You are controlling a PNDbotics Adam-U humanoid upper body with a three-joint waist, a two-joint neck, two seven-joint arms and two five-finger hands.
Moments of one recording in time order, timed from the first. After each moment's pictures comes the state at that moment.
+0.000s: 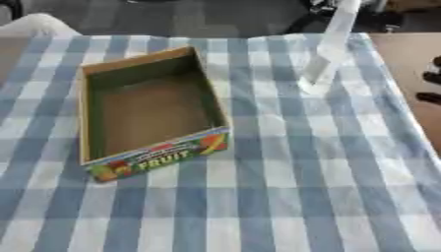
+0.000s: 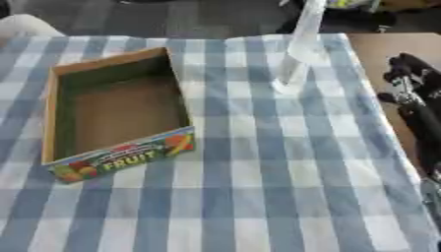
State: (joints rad) left arm -0.13 0.31 0.29 -1.86 0.09 0.01 0.18; right arm -0.27 -0.51 -0.04 -1.87 -0.19 0.11 -0.23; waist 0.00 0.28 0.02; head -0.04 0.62
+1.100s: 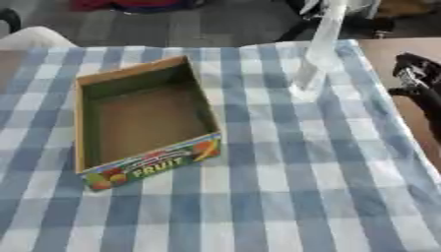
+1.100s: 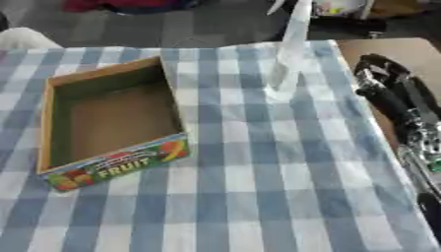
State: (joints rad) left arm -0.13 0.31 0.29 -1.86 0.09 0.01 0.17; right arm -0.43 -0.59 0.00 -1.58 -0.21 0.09 -0.14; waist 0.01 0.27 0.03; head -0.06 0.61
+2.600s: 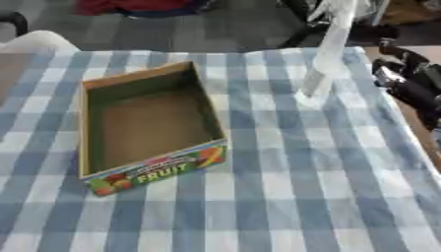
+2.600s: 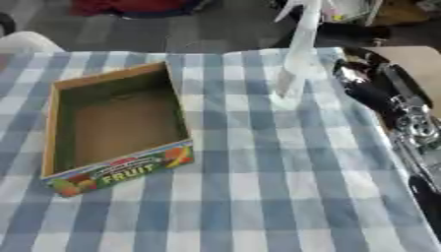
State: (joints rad) left arm -0.13 0.31 0.28 -1.86 0.09 0.01 0.16; right arm -0.55 -0.59 0.03 -1.51 -0.17 0.14 -0.03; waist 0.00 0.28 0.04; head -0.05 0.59
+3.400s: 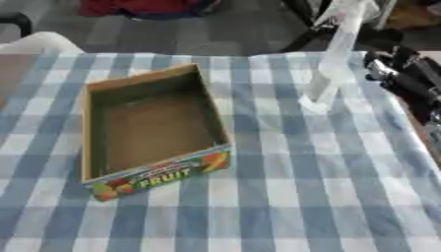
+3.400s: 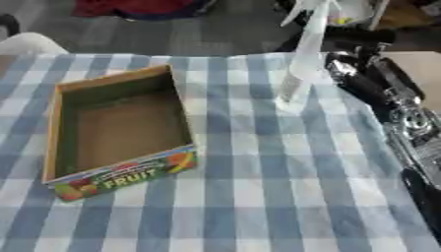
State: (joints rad) left arm -0.14 0.31 0.27 -1.86 0.10 0.01 0.16; right arm -0.63 -0.59 0.04 -1.50 -0.18 0.13 0.00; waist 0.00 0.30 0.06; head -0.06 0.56
